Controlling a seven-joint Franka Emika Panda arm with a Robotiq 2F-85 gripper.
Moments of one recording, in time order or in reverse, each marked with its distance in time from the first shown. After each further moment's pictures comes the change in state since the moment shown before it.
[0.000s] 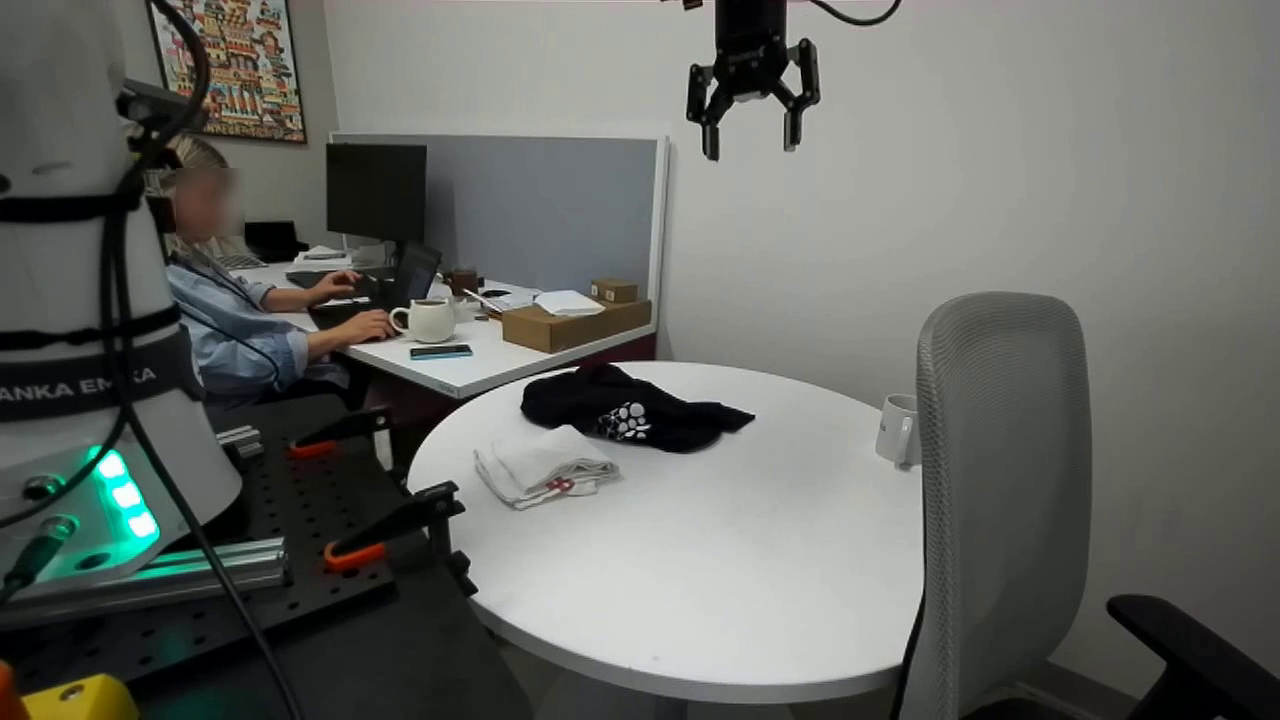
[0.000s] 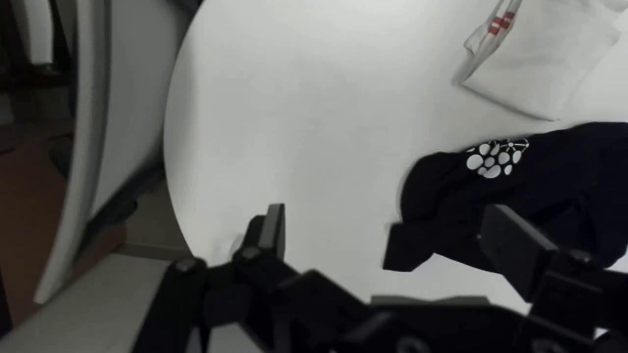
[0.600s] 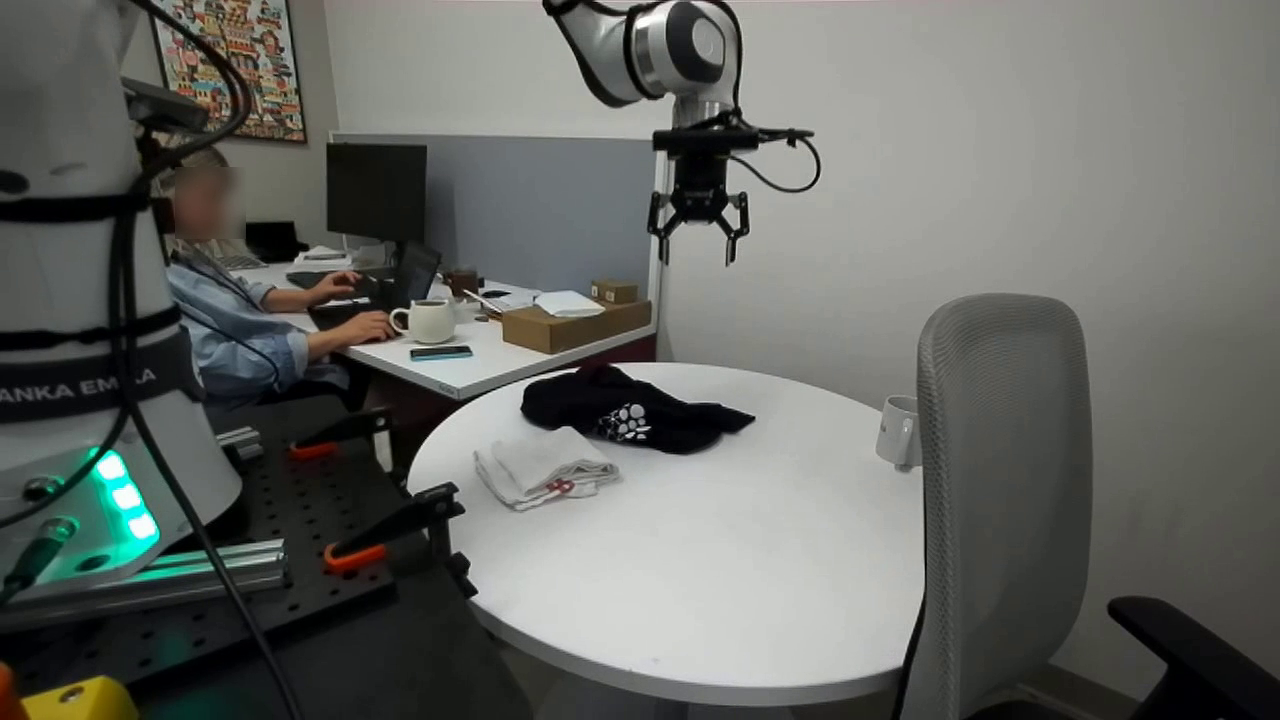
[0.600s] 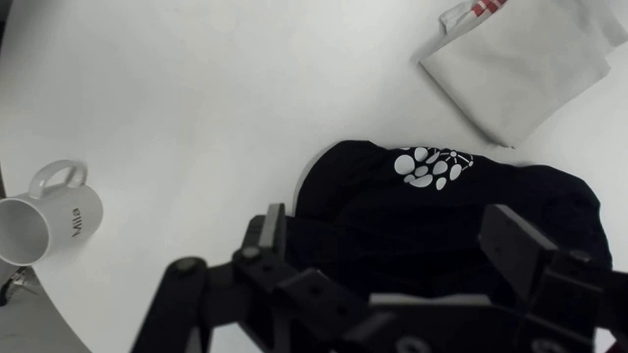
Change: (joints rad) arm 0.091 0.396 0.133 0.214 -0.063 0.040 -0.128
